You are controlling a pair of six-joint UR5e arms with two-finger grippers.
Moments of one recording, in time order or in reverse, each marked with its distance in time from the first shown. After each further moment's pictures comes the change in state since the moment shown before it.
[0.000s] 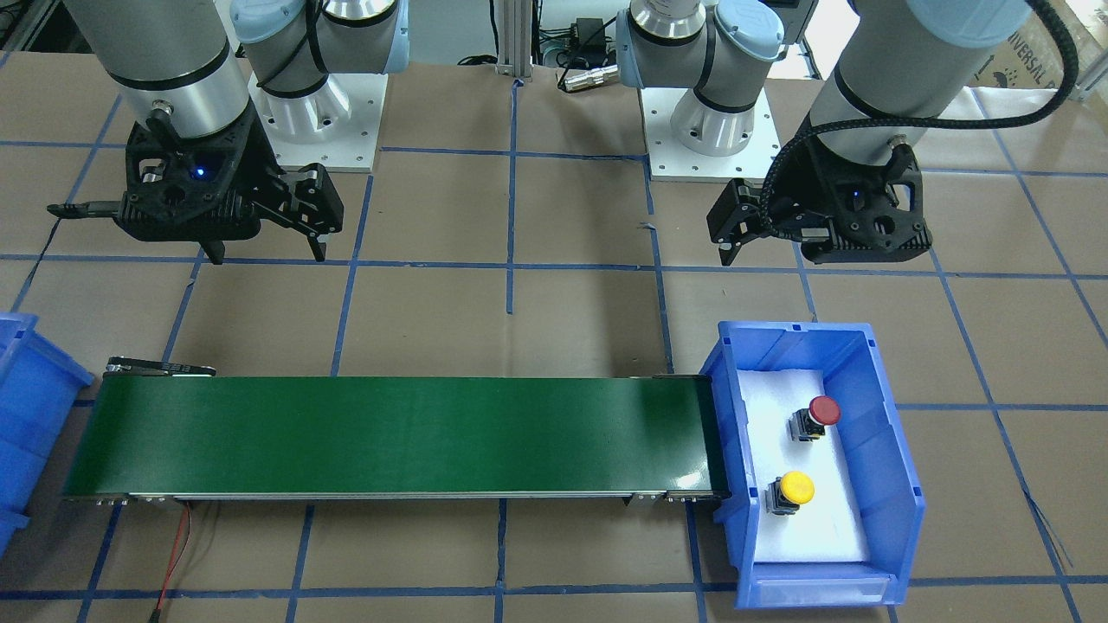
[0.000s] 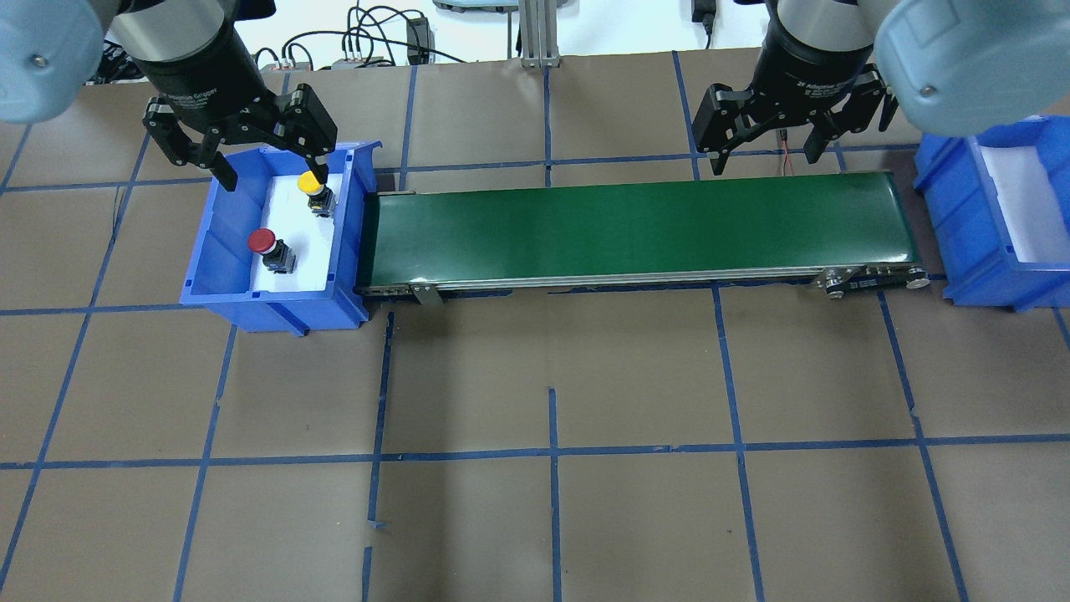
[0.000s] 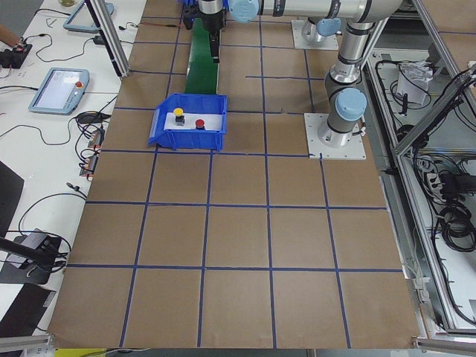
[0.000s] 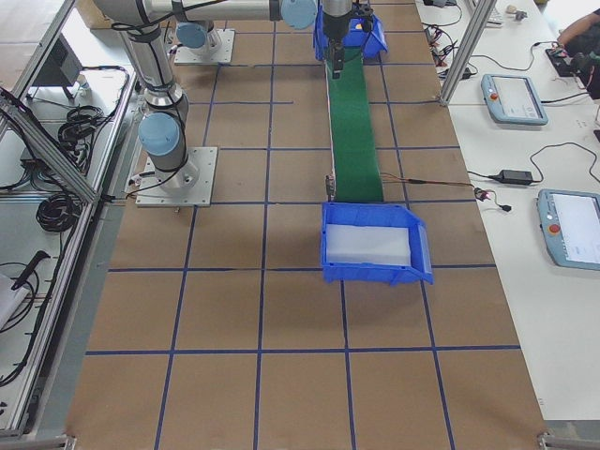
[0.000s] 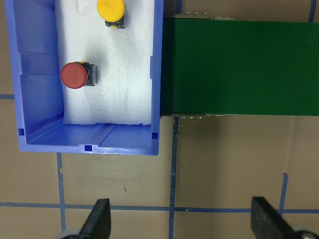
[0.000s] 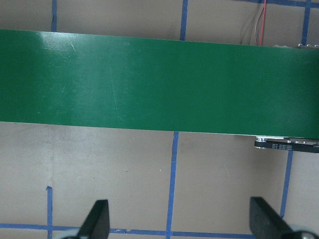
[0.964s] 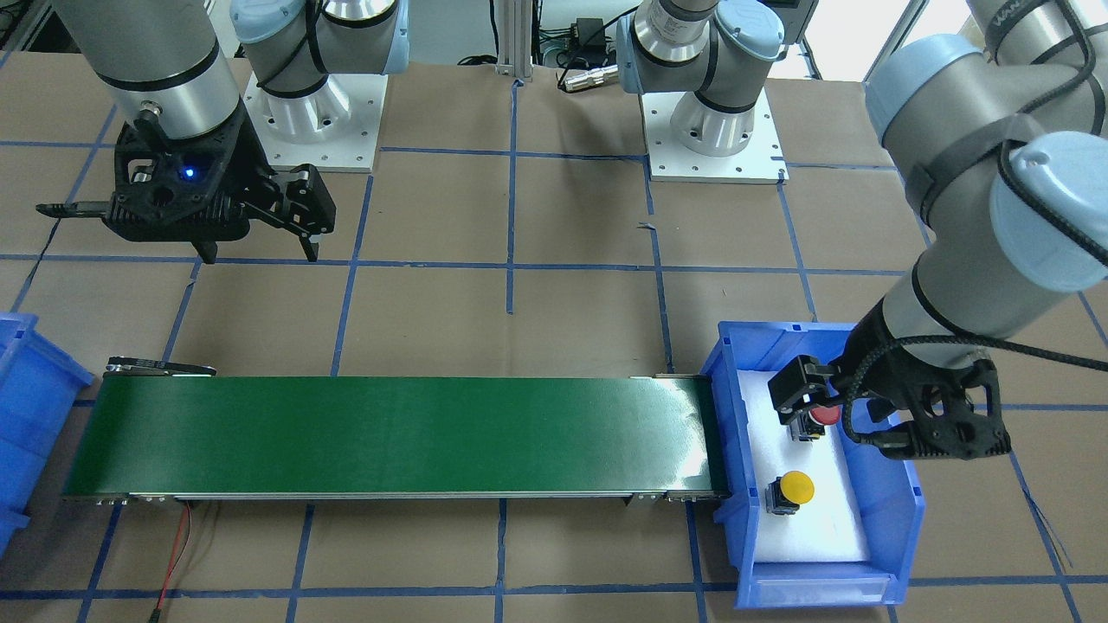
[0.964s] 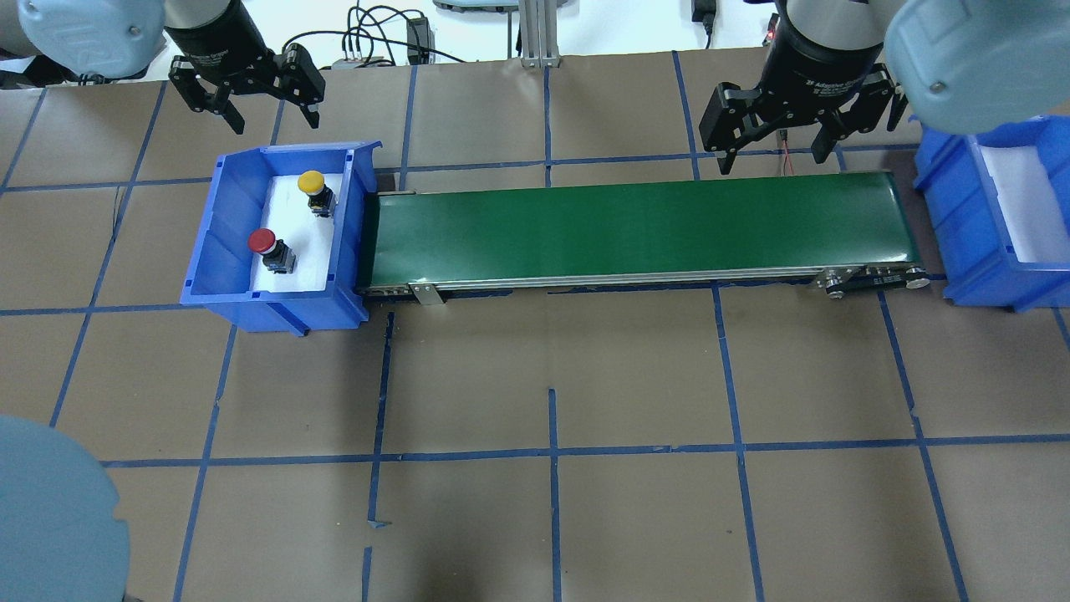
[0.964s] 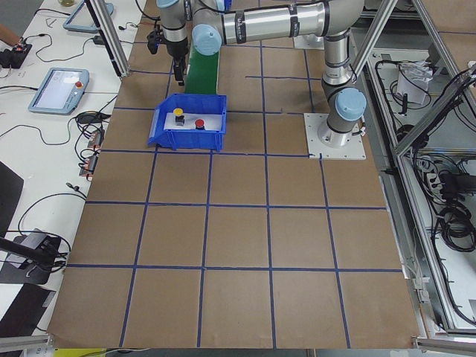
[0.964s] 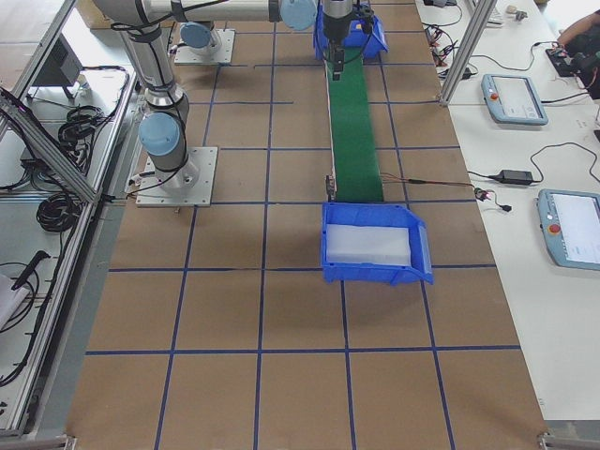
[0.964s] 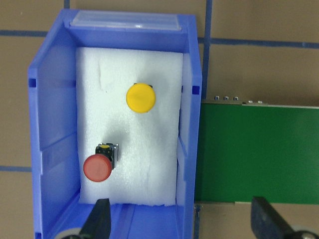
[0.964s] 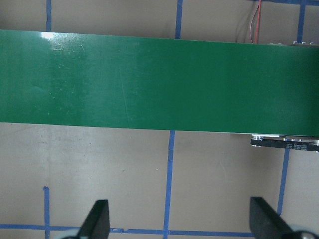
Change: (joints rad) left arm 0.093 -0.288 0.150 0.210 -0.009 0.114; right arm -0.012 -0.003 0.002 0.004 -0.002 -0.003
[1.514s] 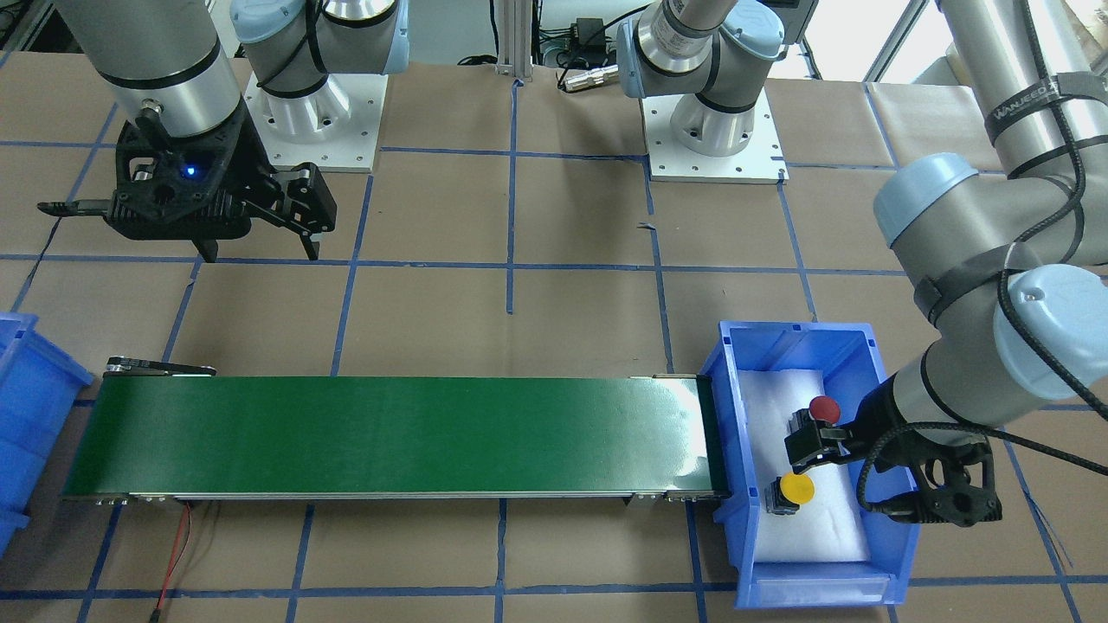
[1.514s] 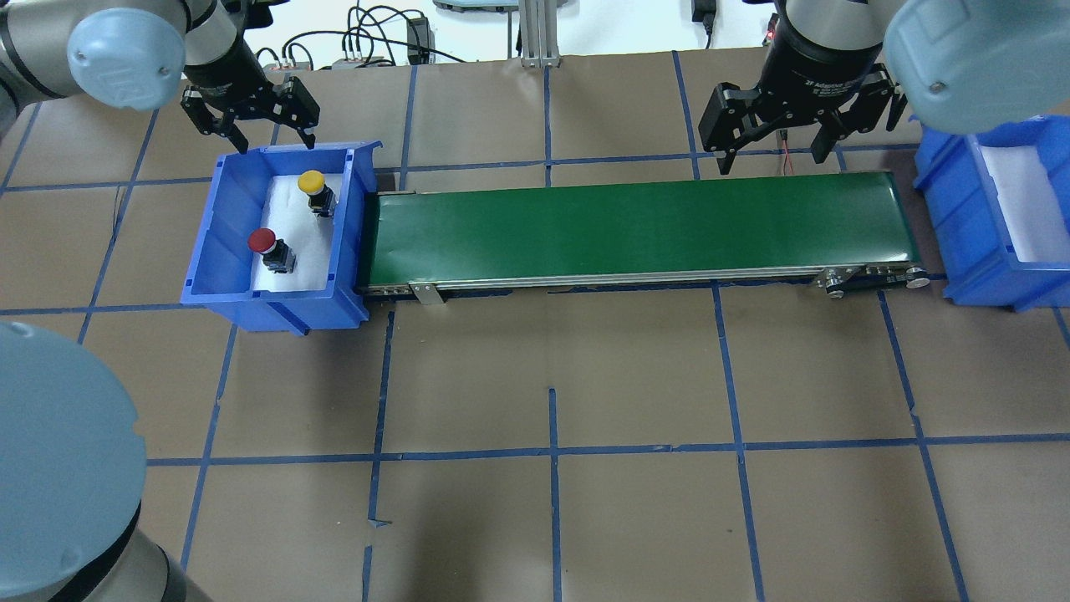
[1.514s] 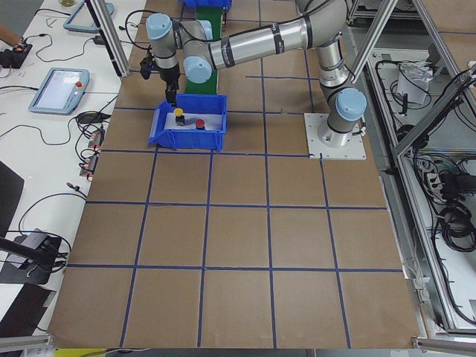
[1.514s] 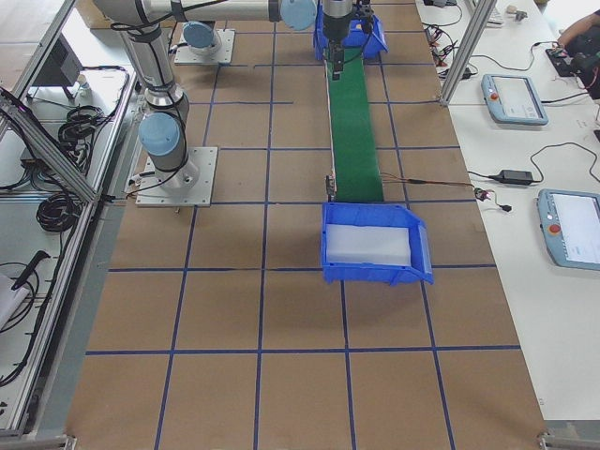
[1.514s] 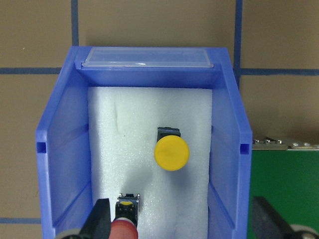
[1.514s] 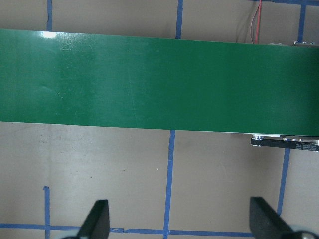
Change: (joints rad) left arm 0.052 -0.087 -0.064 0.138 -0.017 0.051; right arm 0.001 -0.001 0.000 0.001 0.000 0.000
